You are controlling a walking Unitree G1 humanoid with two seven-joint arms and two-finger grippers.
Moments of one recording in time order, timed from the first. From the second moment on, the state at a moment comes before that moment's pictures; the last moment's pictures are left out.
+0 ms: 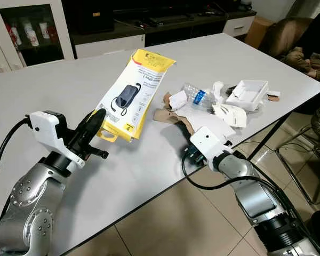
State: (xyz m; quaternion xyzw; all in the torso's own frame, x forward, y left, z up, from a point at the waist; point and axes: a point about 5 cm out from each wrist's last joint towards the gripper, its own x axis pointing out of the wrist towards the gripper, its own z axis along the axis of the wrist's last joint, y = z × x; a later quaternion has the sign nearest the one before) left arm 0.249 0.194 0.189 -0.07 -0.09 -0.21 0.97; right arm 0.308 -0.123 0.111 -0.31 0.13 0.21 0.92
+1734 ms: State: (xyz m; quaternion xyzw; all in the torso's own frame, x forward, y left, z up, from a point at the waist) left arm 0.255 0.206 0.201 -0.06 -0.14 -0.14 0.98; right arm 0.302 -0.126 0.178 -0.27 -0.06 0.11 0.95
